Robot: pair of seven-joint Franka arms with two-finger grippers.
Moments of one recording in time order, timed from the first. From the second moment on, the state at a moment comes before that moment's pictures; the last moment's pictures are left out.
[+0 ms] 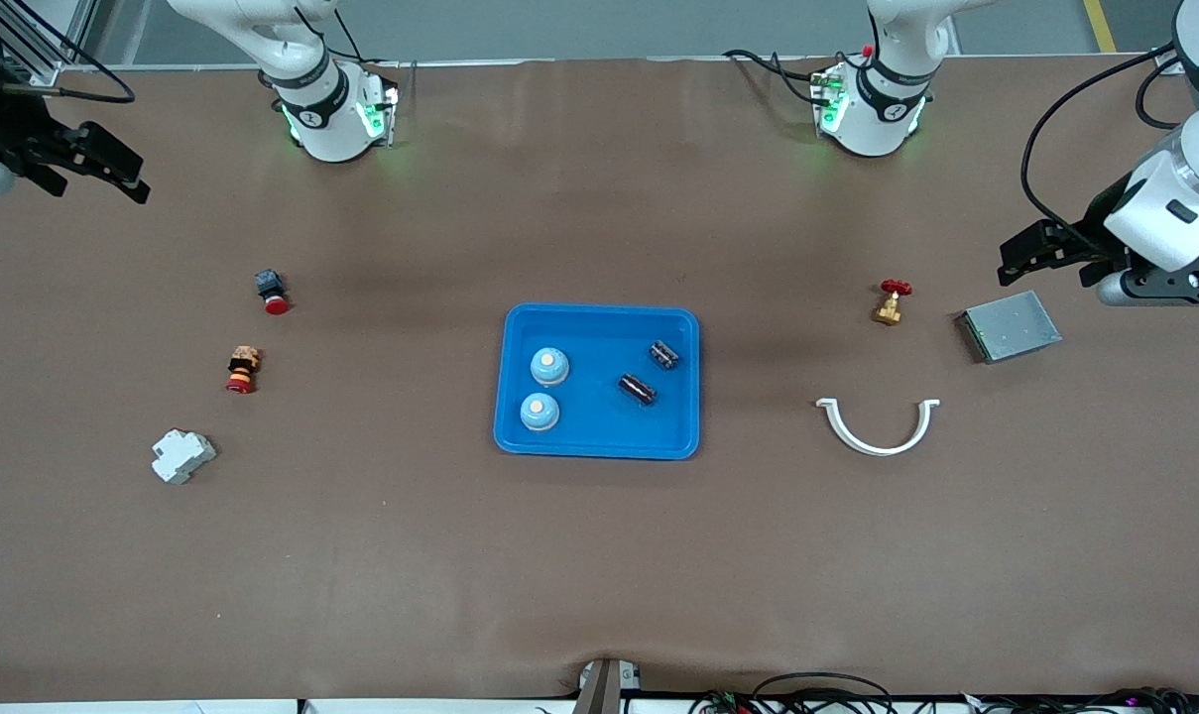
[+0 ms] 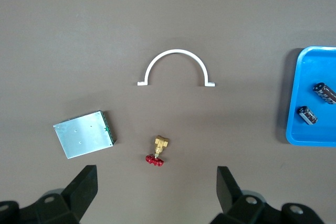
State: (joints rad) left arm 0.27 -0.05 -0.32 -1.76 -0.05 1.69 -0.03; right arm -0.03 -0.28 0.02 -1.83 0.01 1.57 0.10
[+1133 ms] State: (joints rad) left arm -0.01 -0.05 -0.05 -1.75 -0.05 1.69 -0.04; right arm -0.03 -0.06 0.02 -1.54 0.01 1.43 0.10
